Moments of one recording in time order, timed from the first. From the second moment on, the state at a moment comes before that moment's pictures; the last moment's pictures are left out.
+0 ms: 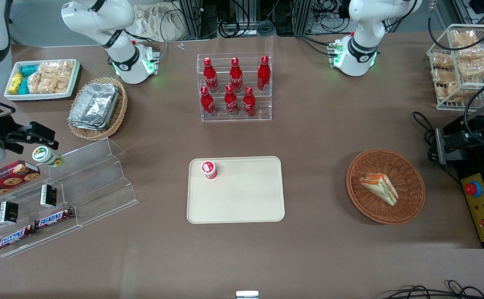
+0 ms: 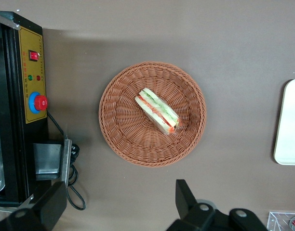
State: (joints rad) arm 0.17 0.18 -0.15 -1.42 0.04 1.60 -0.03
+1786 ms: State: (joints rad) arm 0.10 0.30 -0.16 -1.84 0.04 2.15 -0.55
